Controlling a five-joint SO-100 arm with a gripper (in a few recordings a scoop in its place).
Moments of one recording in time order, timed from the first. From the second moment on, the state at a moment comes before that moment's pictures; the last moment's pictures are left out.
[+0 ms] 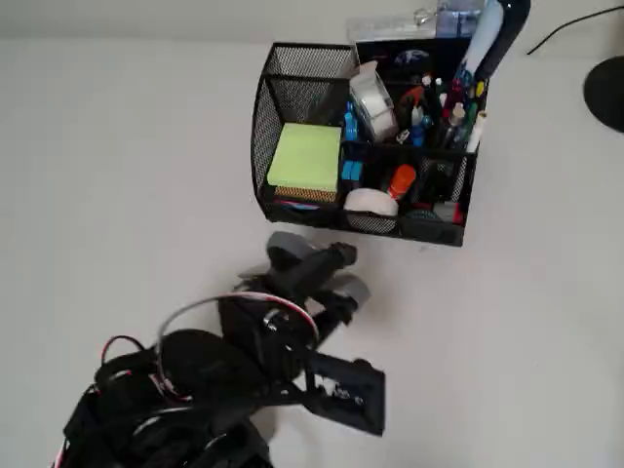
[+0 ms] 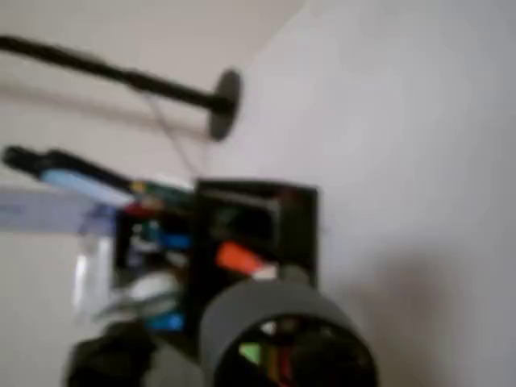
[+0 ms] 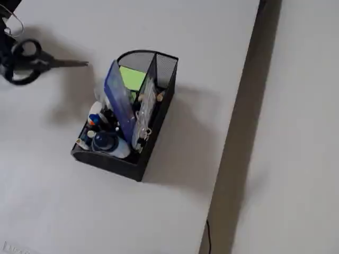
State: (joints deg) arm 30.6 188.4 156.4 56.7 -17.4
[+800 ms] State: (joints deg) arm 31.7 188.3 161.4 57.2 -25.6
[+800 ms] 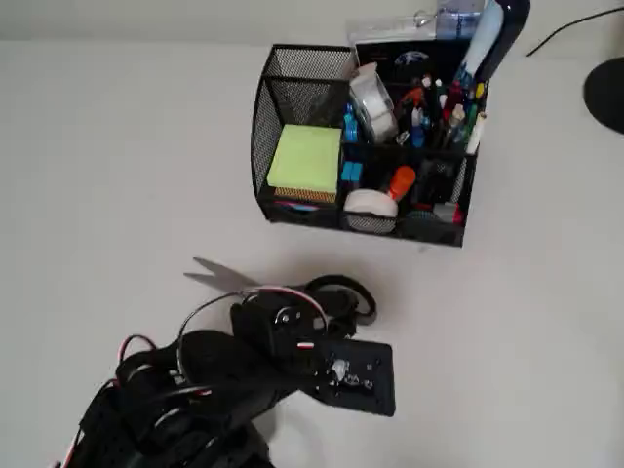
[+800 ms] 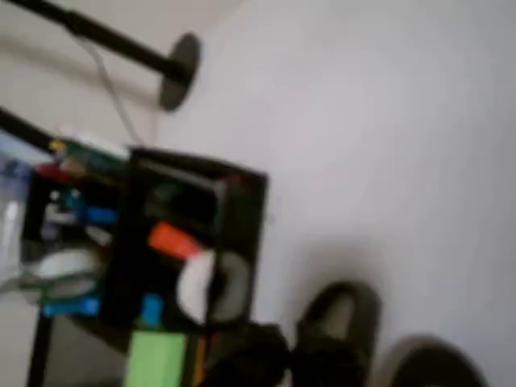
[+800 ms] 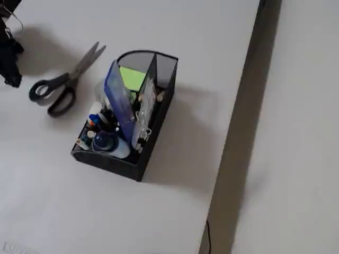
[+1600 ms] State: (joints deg) arm 4.0 188.7 167.1 74.9 -9.5
